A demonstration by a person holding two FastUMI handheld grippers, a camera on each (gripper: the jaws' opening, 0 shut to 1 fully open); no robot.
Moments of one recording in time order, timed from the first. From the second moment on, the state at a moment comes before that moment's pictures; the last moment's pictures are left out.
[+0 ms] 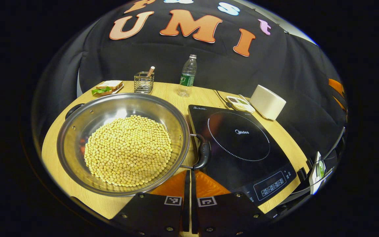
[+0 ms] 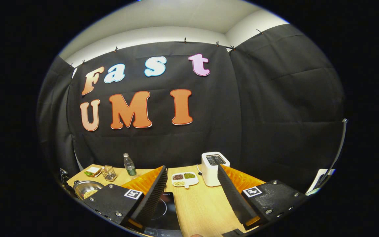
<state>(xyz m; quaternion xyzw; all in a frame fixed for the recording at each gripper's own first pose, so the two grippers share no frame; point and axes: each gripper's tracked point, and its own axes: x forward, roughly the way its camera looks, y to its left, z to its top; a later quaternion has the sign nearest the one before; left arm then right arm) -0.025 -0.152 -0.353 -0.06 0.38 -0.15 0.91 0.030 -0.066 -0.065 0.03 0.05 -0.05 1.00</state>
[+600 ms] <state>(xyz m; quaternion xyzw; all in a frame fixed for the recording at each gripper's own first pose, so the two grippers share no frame) 0.002 -0.171 -0.359 -0.07 0.38 -0.13 0.91 0.043 -0.082 -0.090 0.04 0.07 -0.07 0.99</state>
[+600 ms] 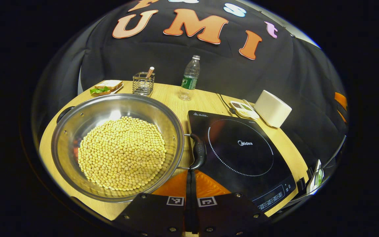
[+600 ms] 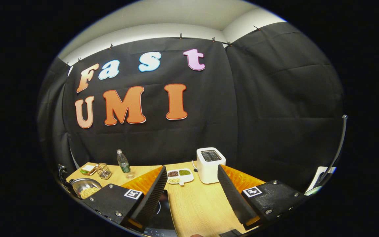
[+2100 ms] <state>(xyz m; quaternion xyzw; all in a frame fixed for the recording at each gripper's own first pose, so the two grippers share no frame) 0.032 -0.033 -0.265 -0.01 0.26 -0.07 0.96 0.047 0.087 -0.123 0.03 0.12 0.02 0.99</state>
